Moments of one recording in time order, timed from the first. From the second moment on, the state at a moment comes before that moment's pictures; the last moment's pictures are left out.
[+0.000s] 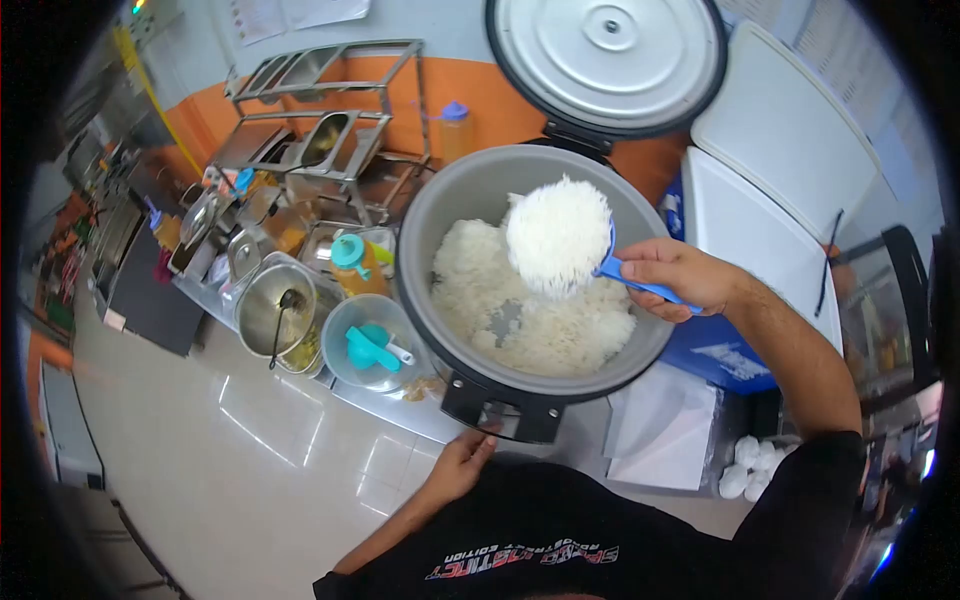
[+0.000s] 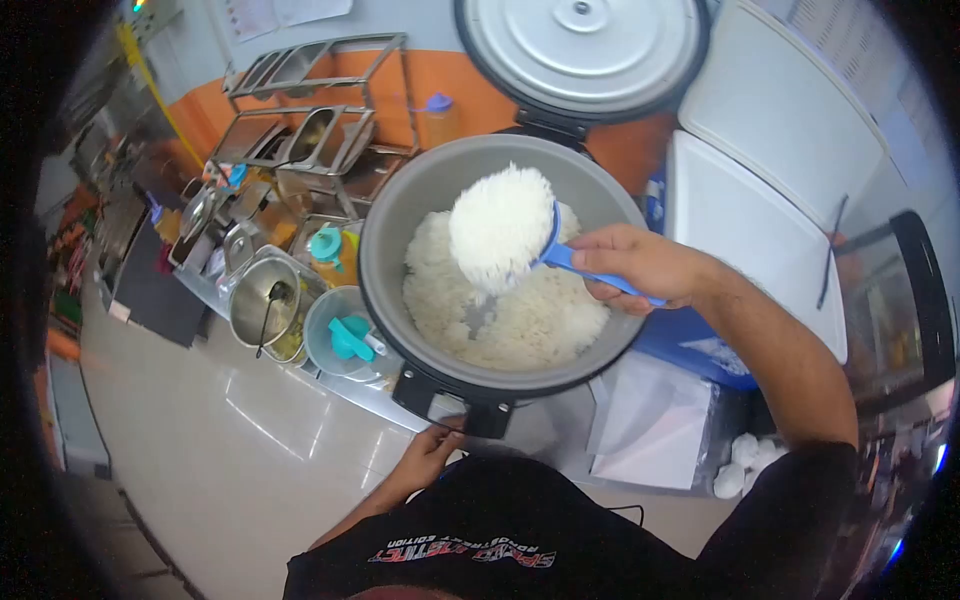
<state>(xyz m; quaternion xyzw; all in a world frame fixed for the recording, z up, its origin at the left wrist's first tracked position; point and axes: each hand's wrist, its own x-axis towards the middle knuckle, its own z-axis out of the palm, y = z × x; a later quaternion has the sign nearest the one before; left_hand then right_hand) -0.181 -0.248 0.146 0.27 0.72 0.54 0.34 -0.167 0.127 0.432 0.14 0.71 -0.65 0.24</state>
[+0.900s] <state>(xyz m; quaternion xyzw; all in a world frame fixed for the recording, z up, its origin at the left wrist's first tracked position) 0.006 0.017 0.079 0.80 0.53 0.19 0.20 0.021 0.122 0.419 0.25 0.55 -0.79 -0.04</state>
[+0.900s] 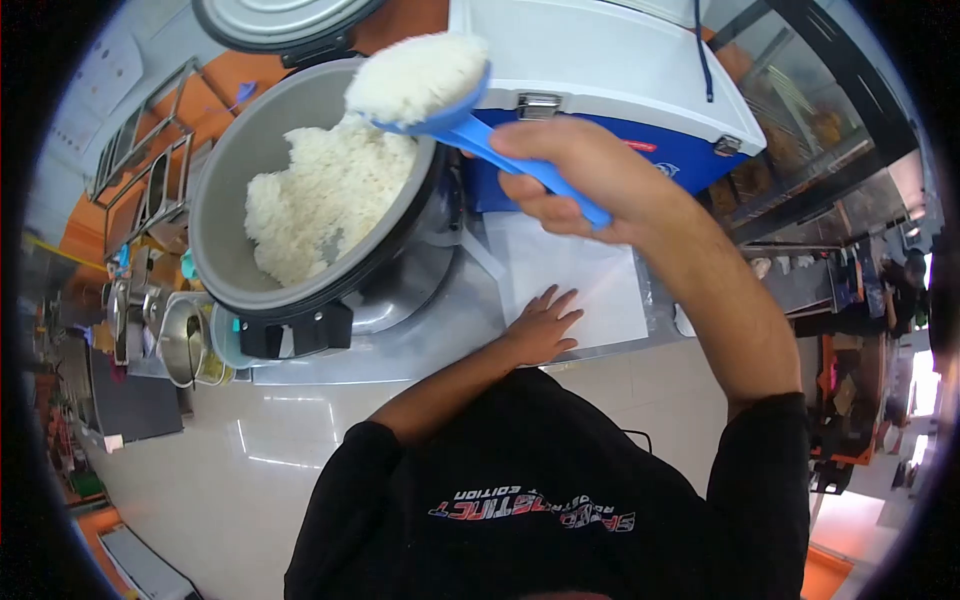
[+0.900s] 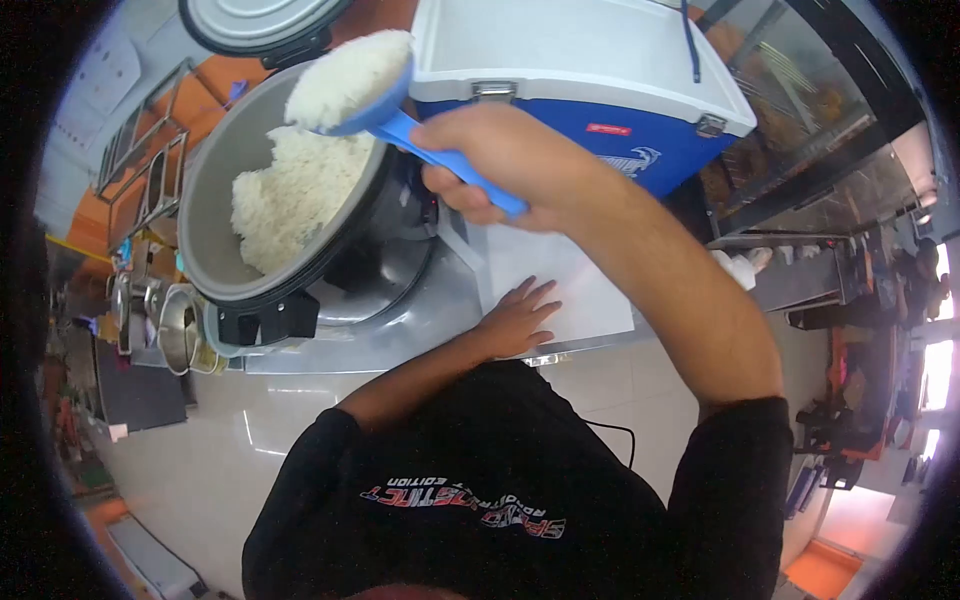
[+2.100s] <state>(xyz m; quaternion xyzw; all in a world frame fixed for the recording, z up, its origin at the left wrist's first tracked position) 0.040 0.026 0.062 0.68 0.68 0.21 0.18 0.244 0.143 0.084 0.38 0.40 -0.79 -0.26</state>
